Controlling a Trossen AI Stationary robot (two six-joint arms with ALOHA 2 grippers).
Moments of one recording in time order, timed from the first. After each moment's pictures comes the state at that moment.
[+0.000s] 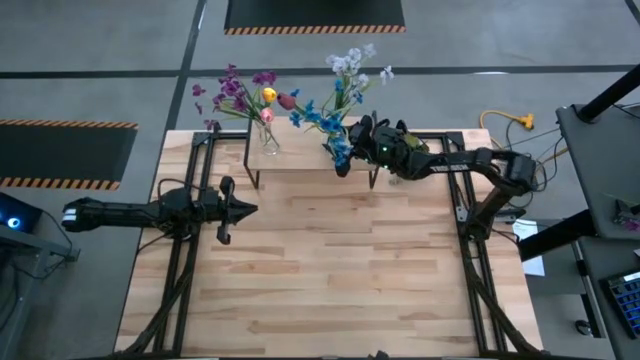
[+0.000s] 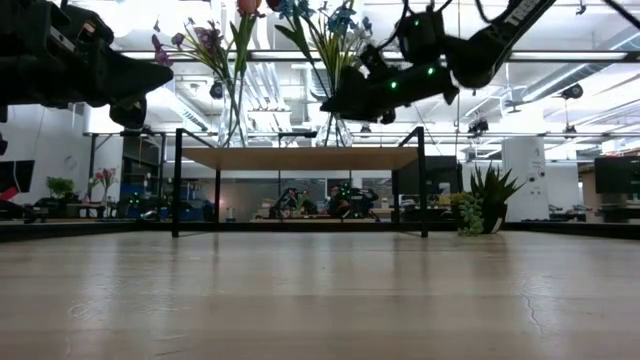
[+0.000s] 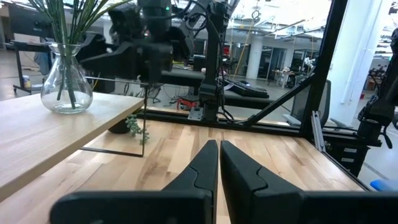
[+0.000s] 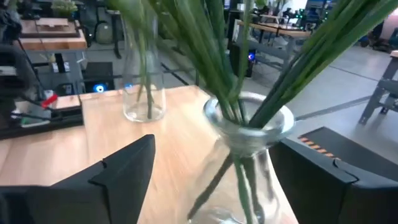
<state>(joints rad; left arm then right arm) 0.03 0.28 0.01 0.32 -0.03 -0.12 -0.42 1.66 0.91 0.64 0.08 -0.03</state>
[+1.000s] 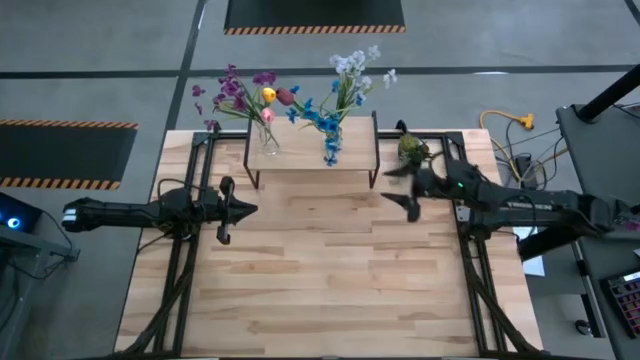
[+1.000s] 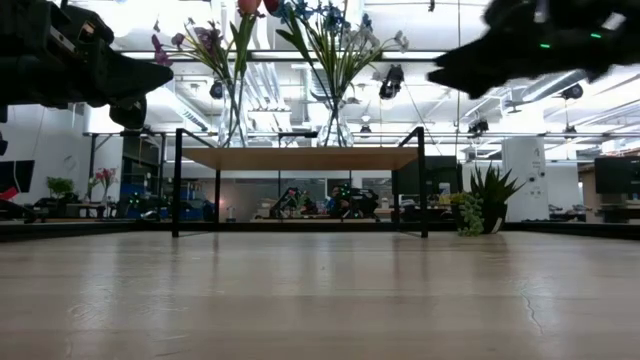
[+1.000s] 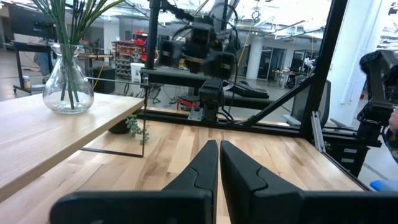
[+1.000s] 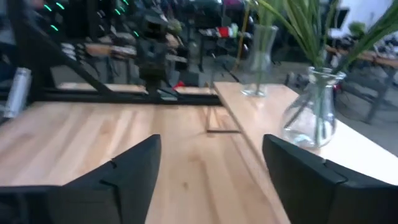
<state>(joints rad) 0.03 0.27 0.01 0.32 -0.03 -0.12 -0.31 0.79 0.35 0.36 -0.18 -0.07</state>
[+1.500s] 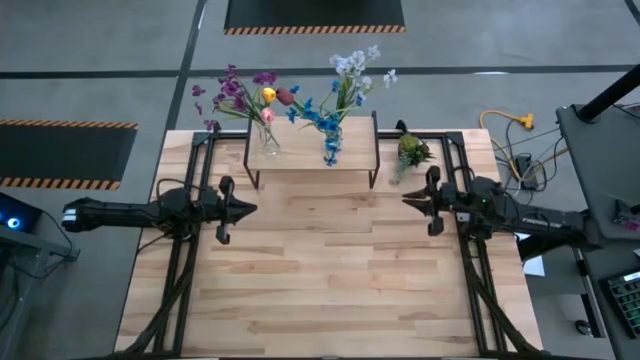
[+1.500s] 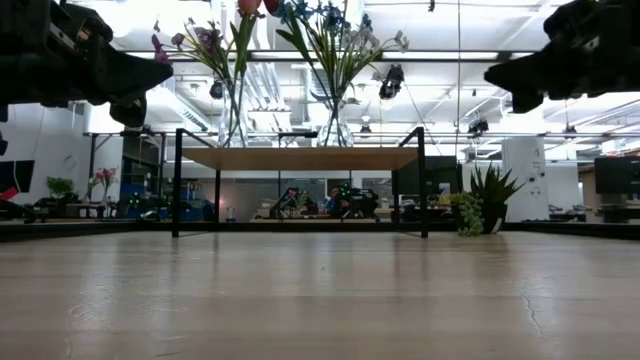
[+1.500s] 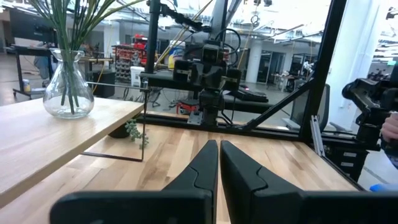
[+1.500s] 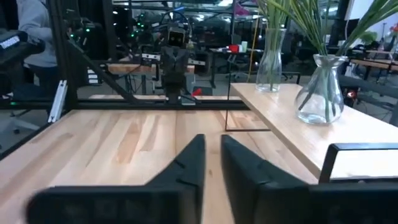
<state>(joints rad) 0.03 0.27 0.01 0.34 -0.03 -0.12 -0.25 0.24 0.11 0.15 -0.19 0.00</state>
